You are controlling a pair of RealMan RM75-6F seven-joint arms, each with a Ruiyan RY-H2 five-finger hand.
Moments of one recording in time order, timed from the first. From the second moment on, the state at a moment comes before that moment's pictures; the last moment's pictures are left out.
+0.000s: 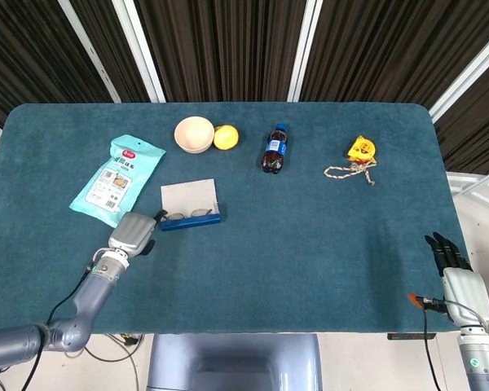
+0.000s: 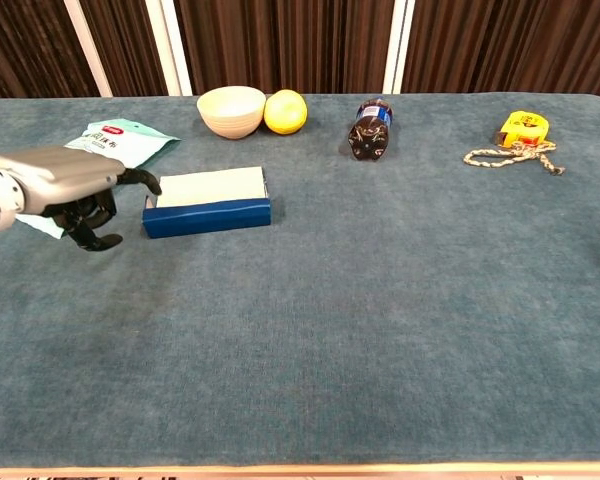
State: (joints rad) left arm -0.75 -1.49 -0.11 -1.51 0.88 0.90 0.66; right arm 0.09 -1.12 0.07 -1.70 -1.39 1.38 0.02
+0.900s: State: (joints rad) left arm -0.79 -1.46 -0.06 -1.65 0.83 0.87 0.68; right arm 0.09 -1.12 0.07 -1.70 -1.39 1.38 0.01
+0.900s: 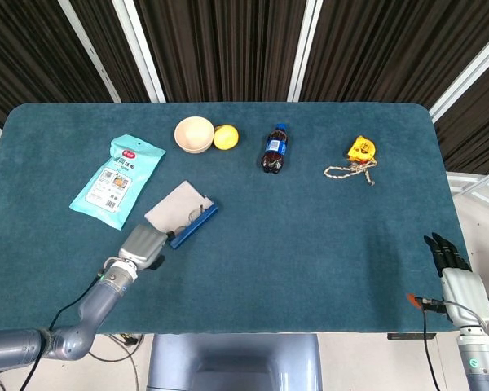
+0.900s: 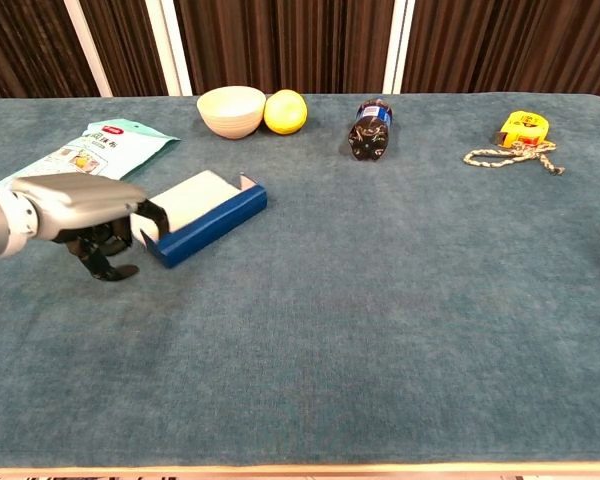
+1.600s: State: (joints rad) left arm -0.86 -1.55 -0.12 -1.75 0.86 0.90 0.63; right arm 0.09 -1.12 0.07 -1.70 -1.39 1.38 0.03
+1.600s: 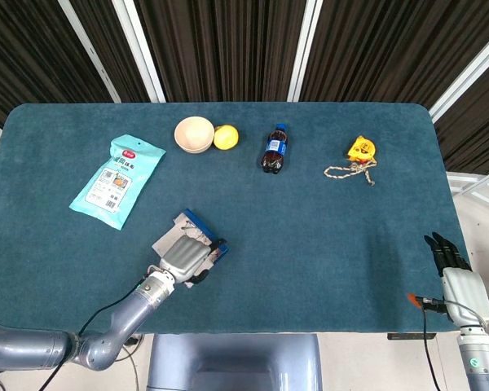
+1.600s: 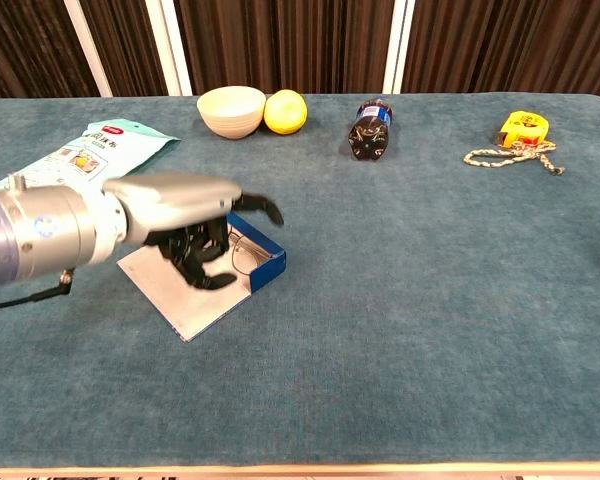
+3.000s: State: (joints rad) left arm -0.99 -1.48 -0.04 -1.56 0.48 0.90 0.77; right arm 0.09 -1.11 0.07 -1.72 -1.38 1.37 0.02
